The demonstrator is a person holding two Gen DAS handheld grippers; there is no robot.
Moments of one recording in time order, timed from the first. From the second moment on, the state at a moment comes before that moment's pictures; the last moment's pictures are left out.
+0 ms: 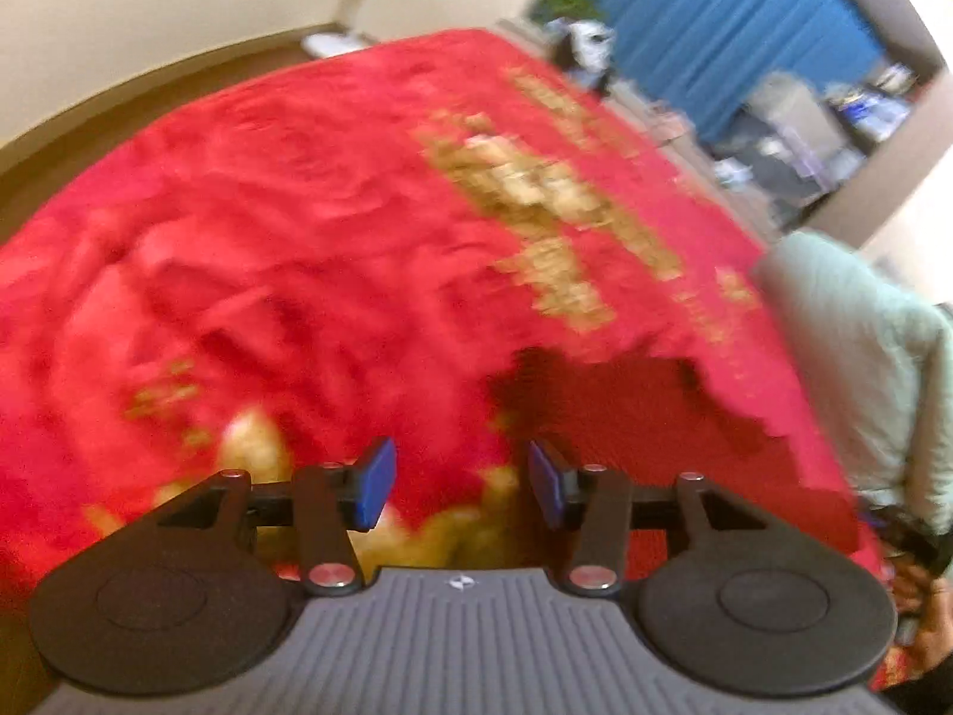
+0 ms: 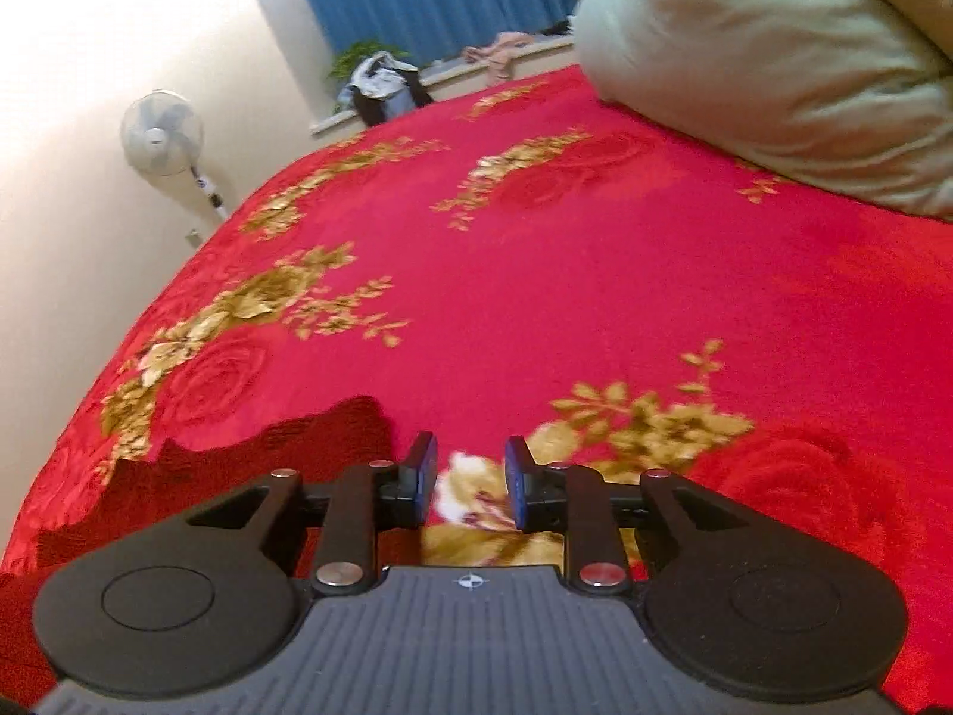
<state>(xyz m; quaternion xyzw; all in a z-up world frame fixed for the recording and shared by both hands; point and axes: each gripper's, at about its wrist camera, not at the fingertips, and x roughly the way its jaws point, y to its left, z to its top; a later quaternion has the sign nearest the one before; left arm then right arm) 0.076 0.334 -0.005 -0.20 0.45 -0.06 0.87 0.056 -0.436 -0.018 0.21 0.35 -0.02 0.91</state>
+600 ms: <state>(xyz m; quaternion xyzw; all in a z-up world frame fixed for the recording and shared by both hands) 0.083 0.263 -0.007 -0.10 0.46 -0.17 0.87 0.063 -0.413 -0.044 0.17 0.43 0.07 0.88</state>
